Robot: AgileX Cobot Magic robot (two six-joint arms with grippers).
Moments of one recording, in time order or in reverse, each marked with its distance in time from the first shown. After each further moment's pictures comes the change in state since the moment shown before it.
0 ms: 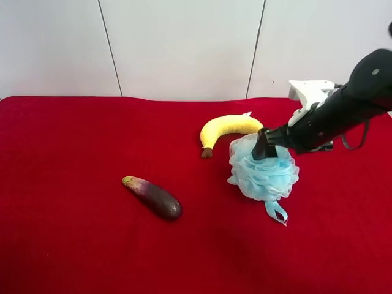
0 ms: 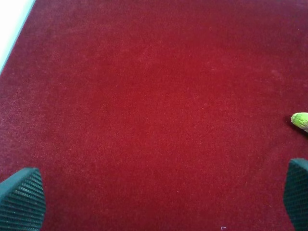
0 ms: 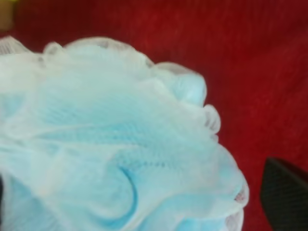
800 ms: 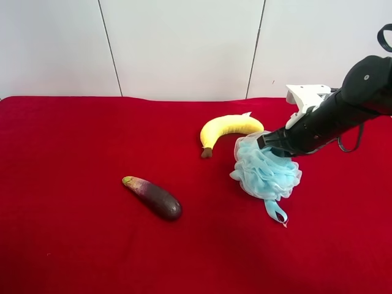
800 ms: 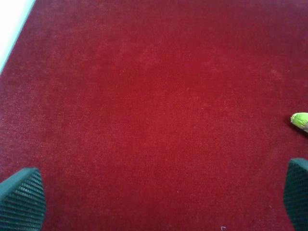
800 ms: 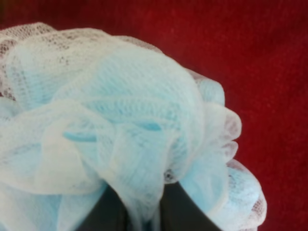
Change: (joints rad) left arm 0.000 0.000 0.000 0.000 0.000 0.000; right arm 0.001 0.026 -0.003 0.013 -0.030 0.000
